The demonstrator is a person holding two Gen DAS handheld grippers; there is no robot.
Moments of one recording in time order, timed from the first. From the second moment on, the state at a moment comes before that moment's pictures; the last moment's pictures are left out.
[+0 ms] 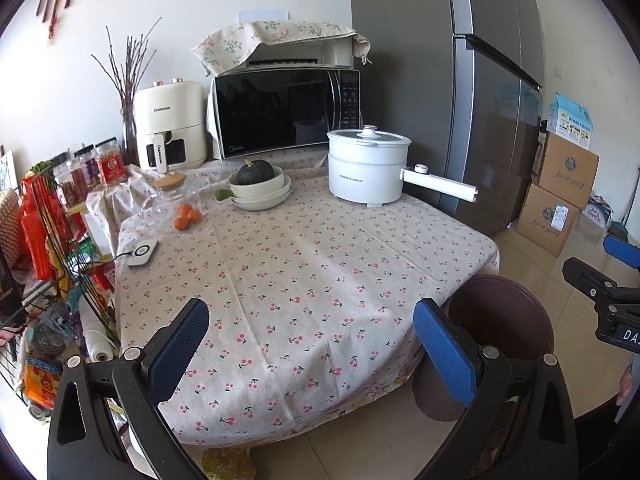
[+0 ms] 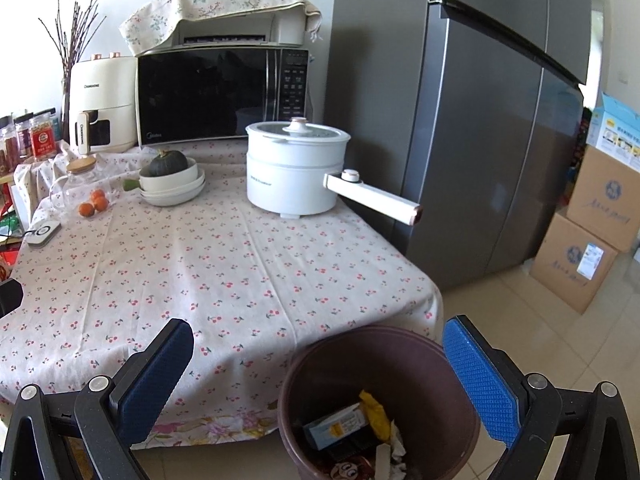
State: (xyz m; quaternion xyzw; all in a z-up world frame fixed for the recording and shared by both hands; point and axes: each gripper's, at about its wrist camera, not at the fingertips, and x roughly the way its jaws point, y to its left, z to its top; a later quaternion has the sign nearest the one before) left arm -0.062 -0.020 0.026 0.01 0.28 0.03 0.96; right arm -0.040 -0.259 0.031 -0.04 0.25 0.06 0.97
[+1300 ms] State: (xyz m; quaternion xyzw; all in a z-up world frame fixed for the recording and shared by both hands) left arm -0.067 -0.032 0.023 0.01 0.28 0.02 0.96; right arm -0.041 -0.260 0.027 -0.03 0.26 0.06 0.96
